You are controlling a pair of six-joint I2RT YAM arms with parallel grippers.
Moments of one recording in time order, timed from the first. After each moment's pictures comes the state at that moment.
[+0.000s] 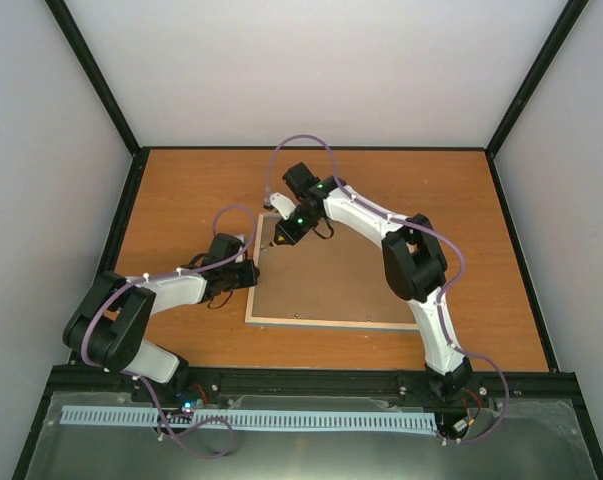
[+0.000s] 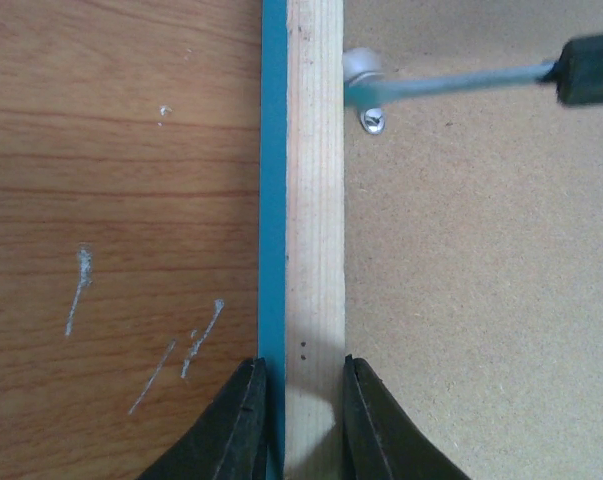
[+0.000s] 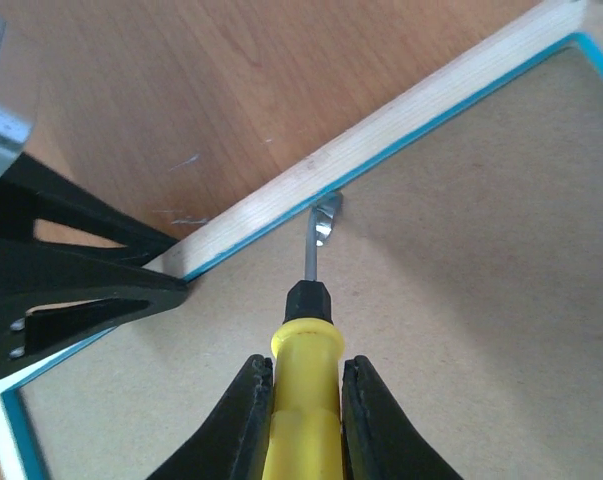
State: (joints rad) left arm -0.44 1.47 0.54 0.01 0.12 -0.56; right arm 0.67 2.22 1.88 -0.83 -0.48 -0.20
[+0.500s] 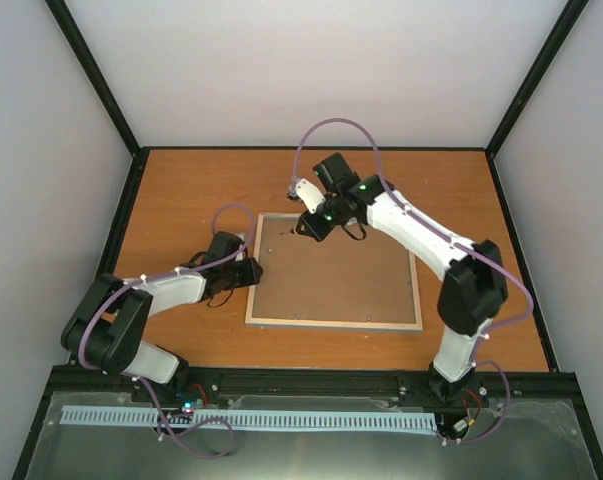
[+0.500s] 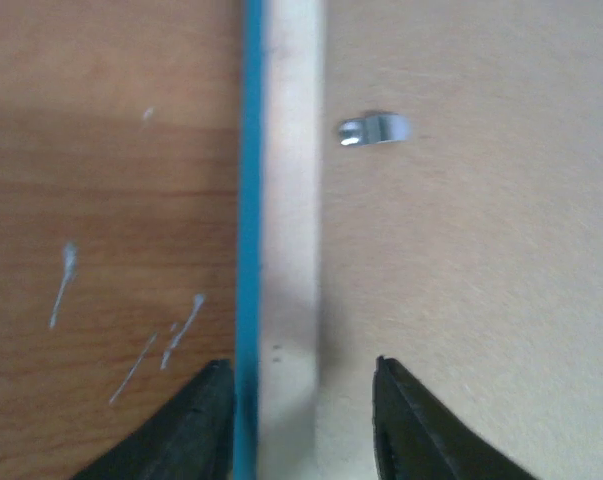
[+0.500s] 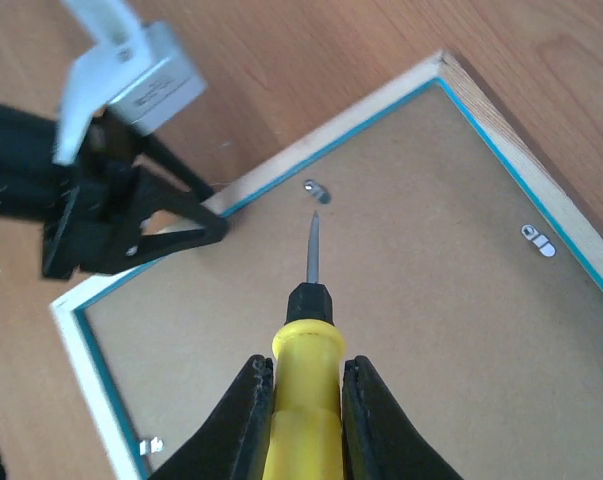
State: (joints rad) left arm -0.44 1.46 0.55 -0.02 0.13 -0.57; right arm 0.65 1.84 1.63 -0.81 -0.34 -0.18
